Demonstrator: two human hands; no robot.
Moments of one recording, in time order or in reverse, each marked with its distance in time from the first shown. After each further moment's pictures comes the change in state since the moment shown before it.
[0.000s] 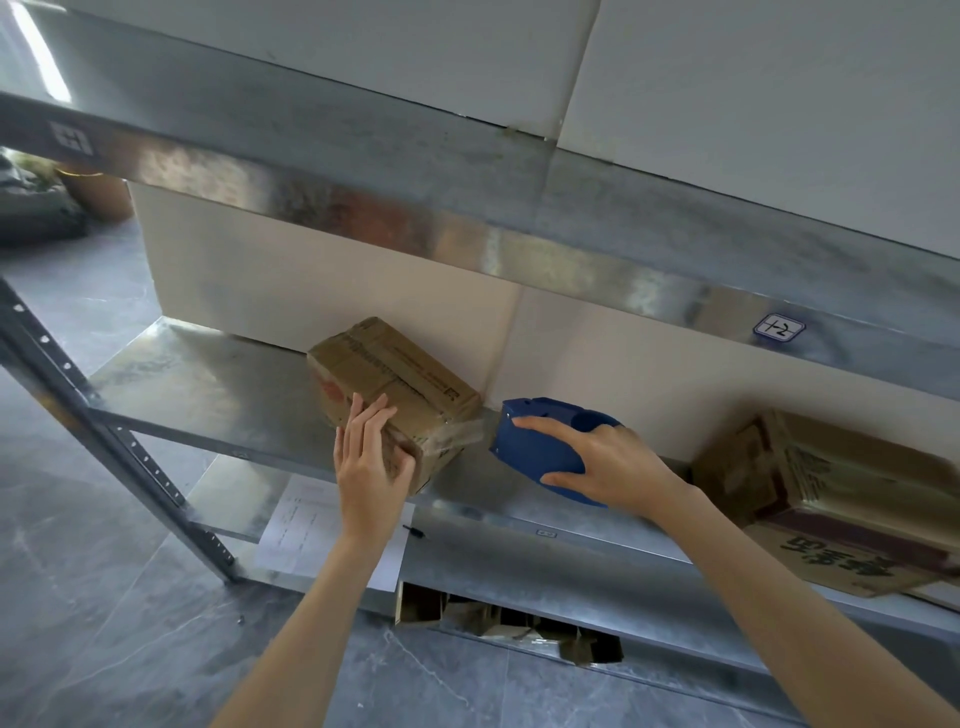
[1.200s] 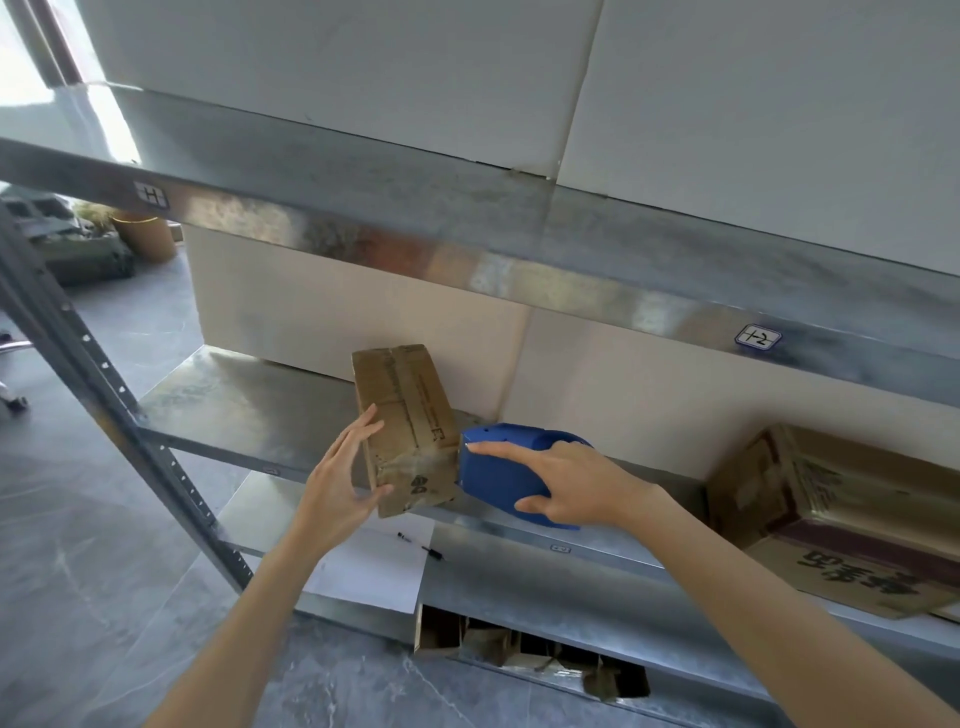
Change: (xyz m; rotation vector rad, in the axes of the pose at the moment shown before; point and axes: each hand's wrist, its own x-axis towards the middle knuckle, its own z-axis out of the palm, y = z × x) left_hand 0.023 -0.025 -0.077 -0.056 -0.368 0.036; right_hand 0.013 -0.058 -0.021 0.102 -0.104 -0.144
